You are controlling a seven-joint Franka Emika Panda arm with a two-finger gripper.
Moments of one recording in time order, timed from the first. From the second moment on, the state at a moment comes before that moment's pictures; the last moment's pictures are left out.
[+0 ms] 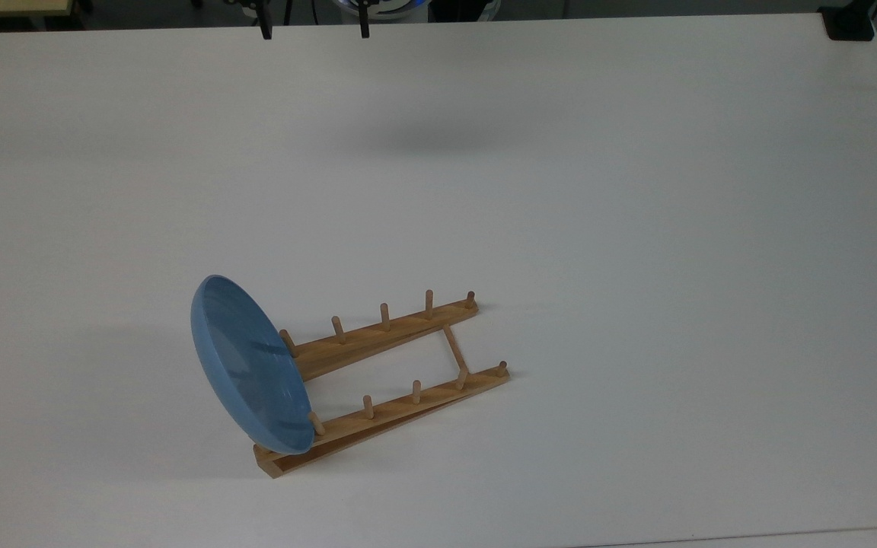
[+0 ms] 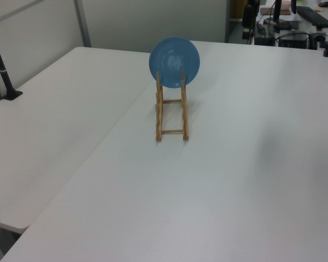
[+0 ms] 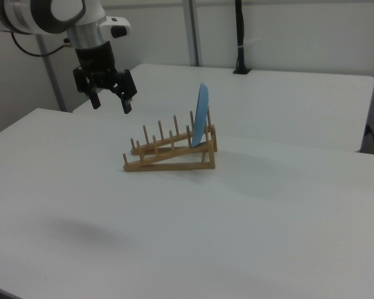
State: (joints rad) arm -0.15 0.00 0.14 -1.59 -0.01 1.65 -0.07
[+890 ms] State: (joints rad) arm -0.16 0.03 0.13 -1.59 -0.01 1.67 -0.26
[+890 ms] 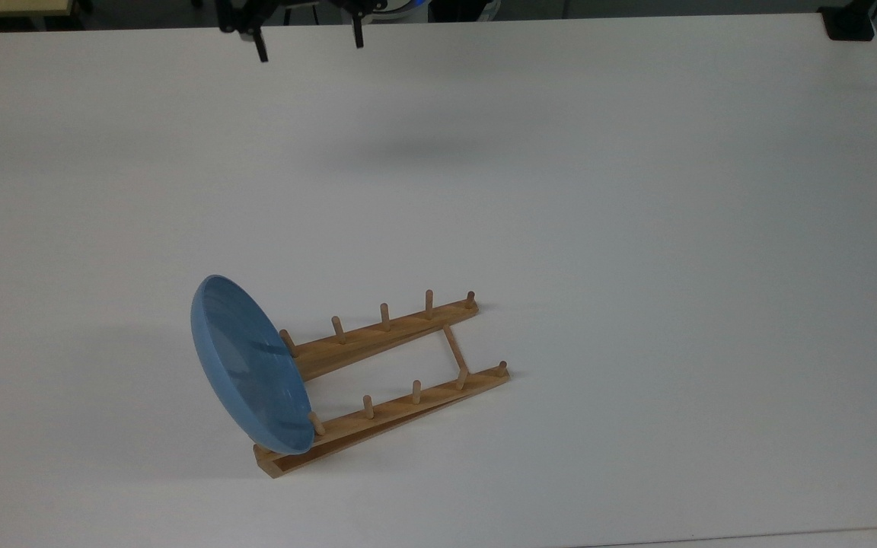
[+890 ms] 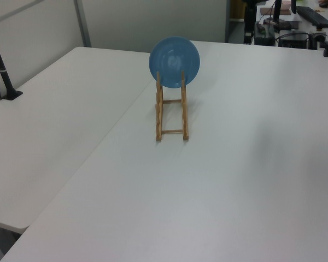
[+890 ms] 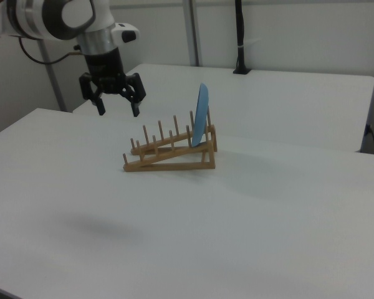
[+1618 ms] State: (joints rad) arm -0.17 0.15 0.09 -1.58 -0.01 2.18 -0.06
